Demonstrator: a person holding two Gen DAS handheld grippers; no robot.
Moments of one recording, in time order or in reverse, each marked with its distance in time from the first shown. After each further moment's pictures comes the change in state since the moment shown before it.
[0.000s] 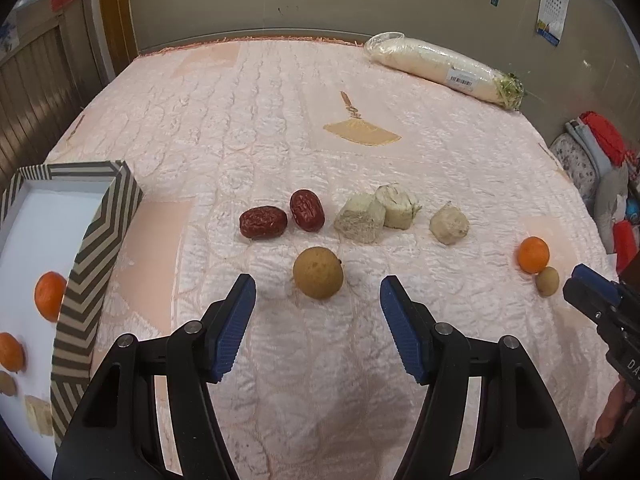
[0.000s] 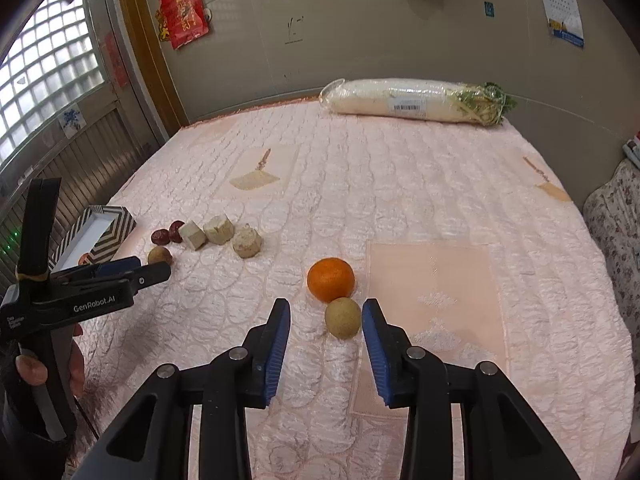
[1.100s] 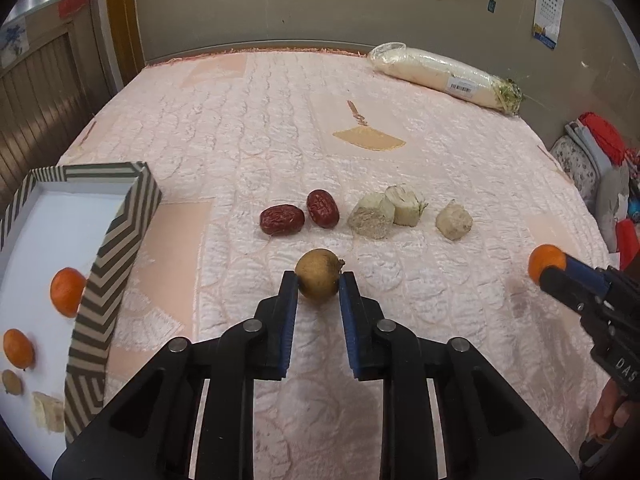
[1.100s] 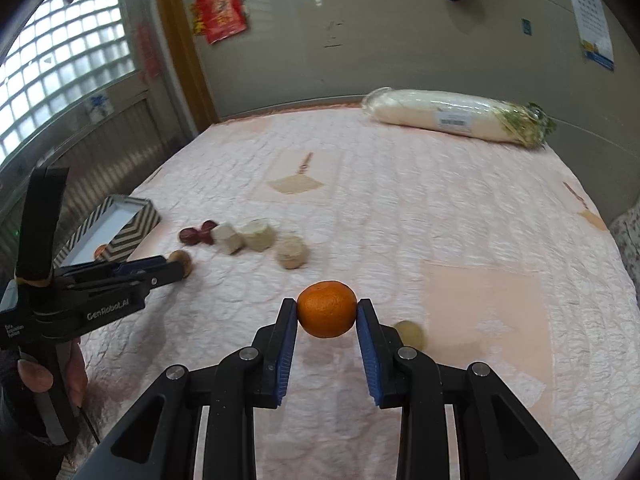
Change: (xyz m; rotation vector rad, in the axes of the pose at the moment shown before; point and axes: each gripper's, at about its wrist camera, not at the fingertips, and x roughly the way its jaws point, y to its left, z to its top) left arm -0.013 0.012 -0.010 -0.003 -0.042 0.009; right arm 0.015 0.034 0.004 -0.089 -0.037 0.070
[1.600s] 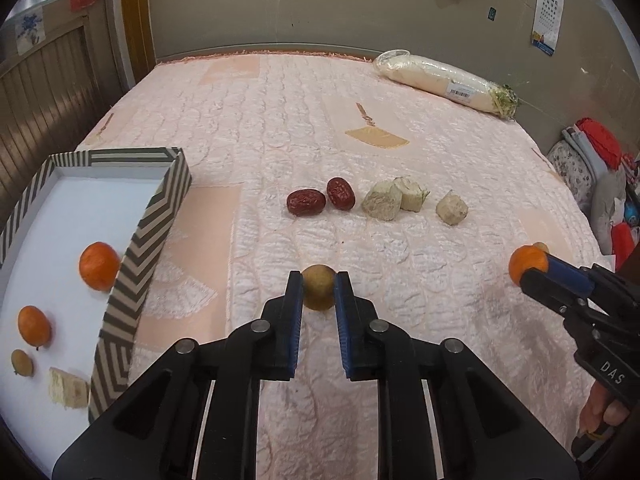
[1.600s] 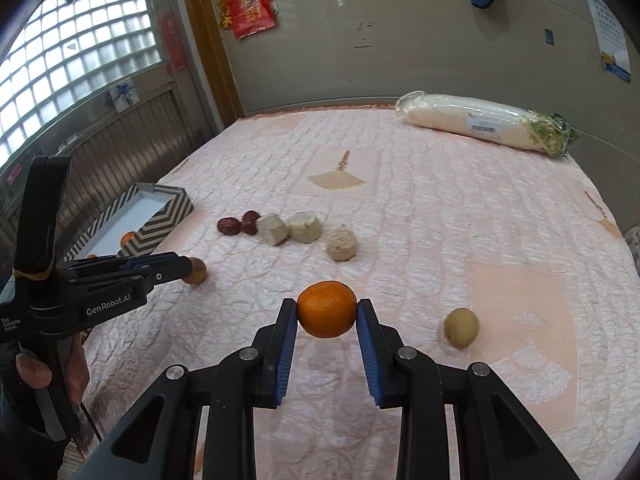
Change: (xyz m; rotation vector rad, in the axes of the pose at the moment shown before) left arm -0.023 0.013 -0.014 -0.010 -0.007 -0.008; right arm -0.004 0.029 -0.006 -0.040 0.002 0.057
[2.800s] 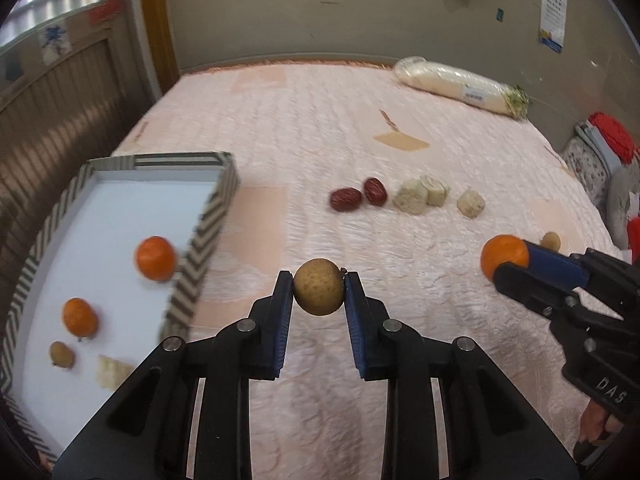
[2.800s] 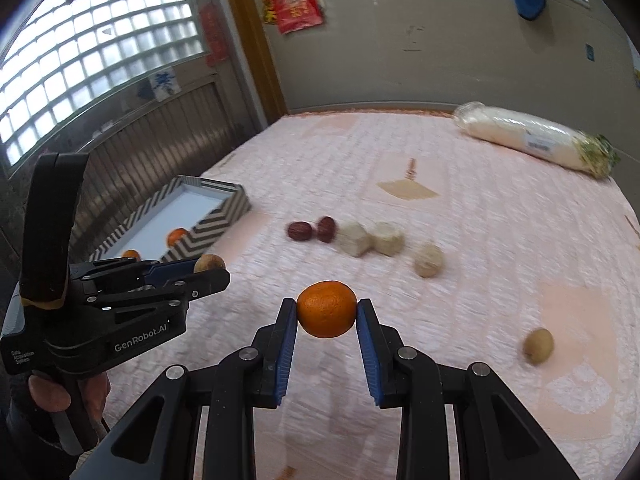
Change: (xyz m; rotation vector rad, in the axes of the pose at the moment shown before) left arm -0.033 0.020 -0.011 0.018 -0.039 0.091; right arm 0.009 0.056 0.012 -0.060 -0.005 0.107
